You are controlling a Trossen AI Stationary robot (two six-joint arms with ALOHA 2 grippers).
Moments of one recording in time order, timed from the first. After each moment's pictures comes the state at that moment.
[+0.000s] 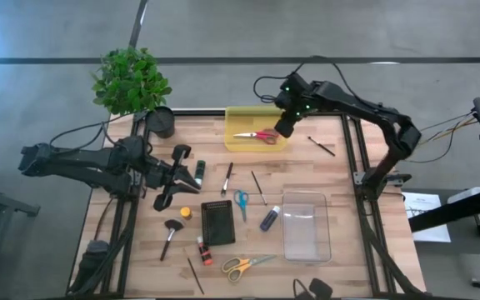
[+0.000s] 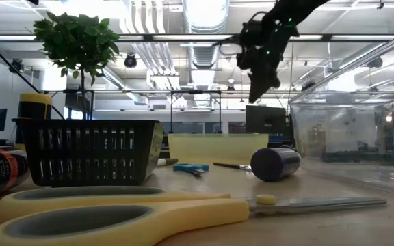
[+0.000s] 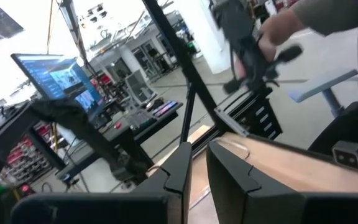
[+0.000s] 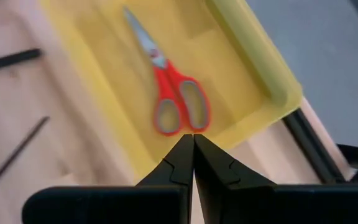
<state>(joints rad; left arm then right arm) -0.02 0.85 0.68 0.15 0.43 0.56 -0.64 1.66 1.44 -0.88 -0.09 -0.07</state>
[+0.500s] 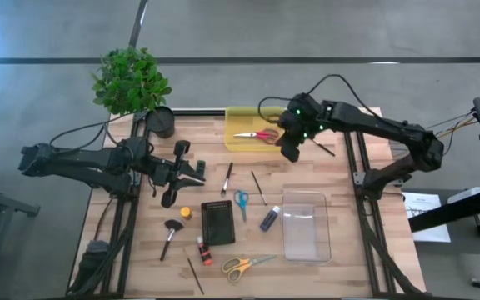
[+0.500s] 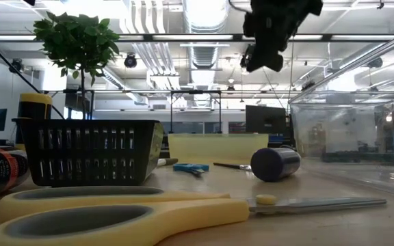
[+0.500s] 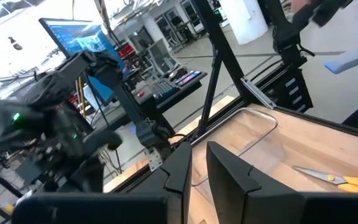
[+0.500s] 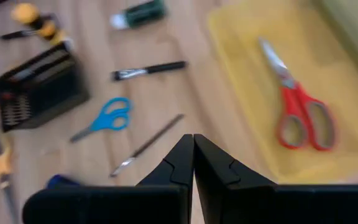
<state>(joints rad) -0.02 0.86 0.68 0.10 0.27 0.58 -0.41 1.41 1.26 -0.76 -0.27 0.07</state>
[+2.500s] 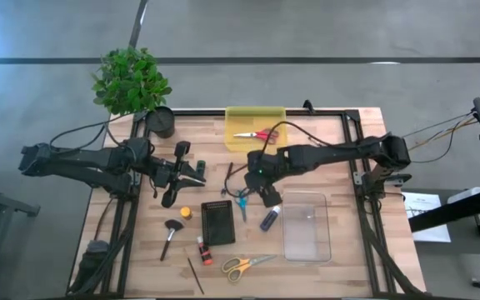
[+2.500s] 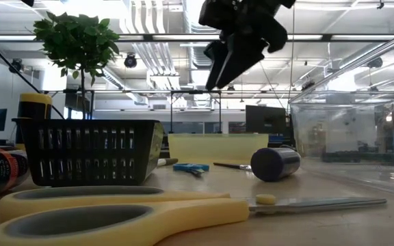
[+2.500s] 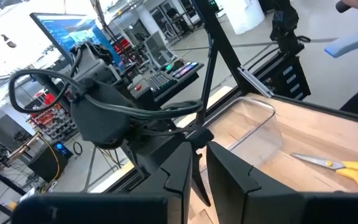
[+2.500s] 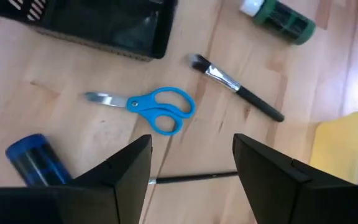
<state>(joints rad) -0.02 0.85 0.68 0.06 0.27 0.62 0.03 1.75 1.38 -0.65 -0.02 -0.32</state>
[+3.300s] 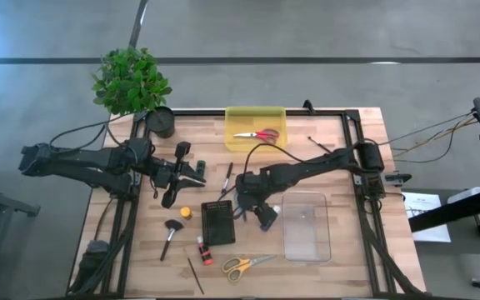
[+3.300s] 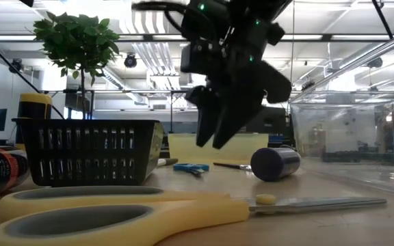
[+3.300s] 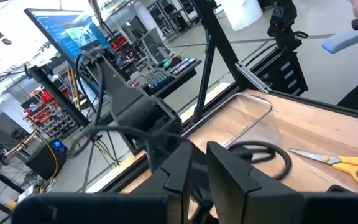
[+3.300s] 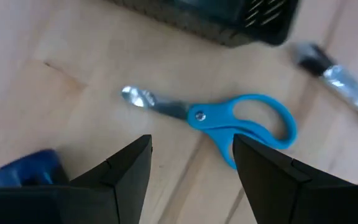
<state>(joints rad) -0.02 0.85 0.68 0.04 0.27 0.63 0.07 2.00 1.38 -0.54 -0.12 -0.36</state>
